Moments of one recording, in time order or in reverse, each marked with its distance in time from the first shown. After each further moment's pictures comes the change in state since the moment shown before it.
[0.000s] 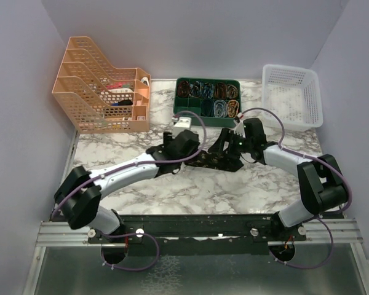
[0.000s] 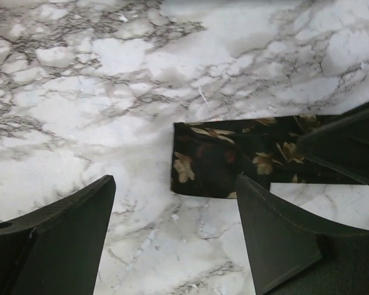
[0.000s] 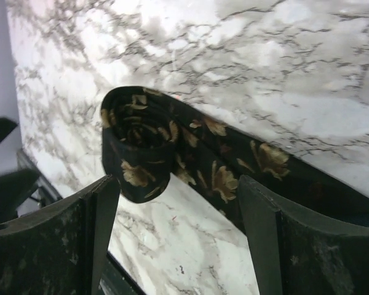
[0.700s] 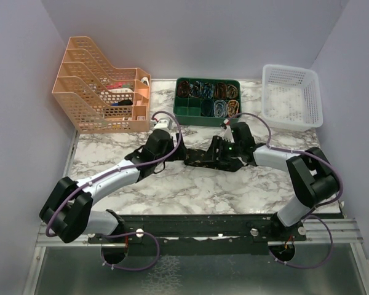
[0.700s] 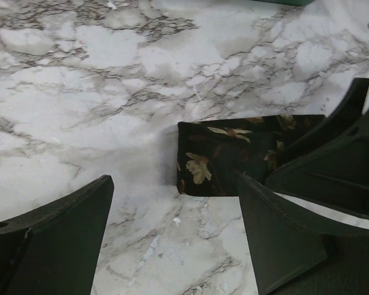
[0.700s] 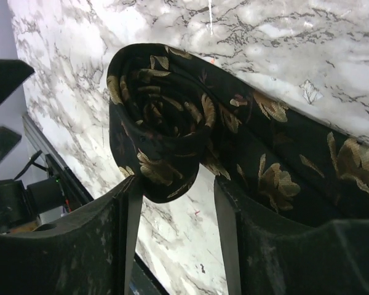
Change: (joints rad) left arm 0.269 -0.213 -0.326 0.299 0.376 0.004; right arm 0.103 0.076 0.008 0.036 -0.074 0.044
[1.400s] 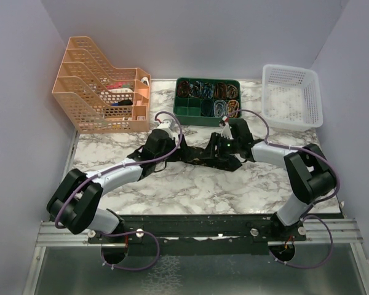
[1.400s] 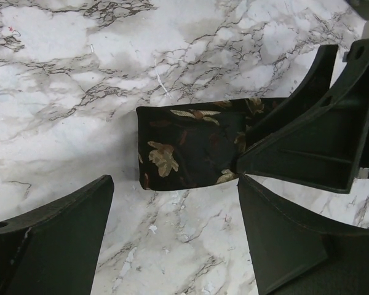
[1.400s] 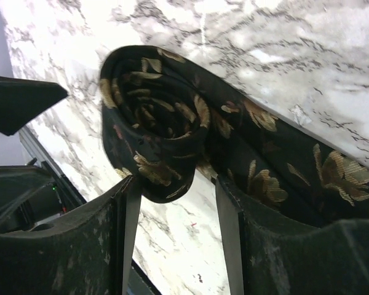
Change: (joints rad) left arm 0.053 0.089 -0.054 0.203 0.240 -0.021; right arm 0.005 0.066 0.064 -0.035 0.018 -0.012
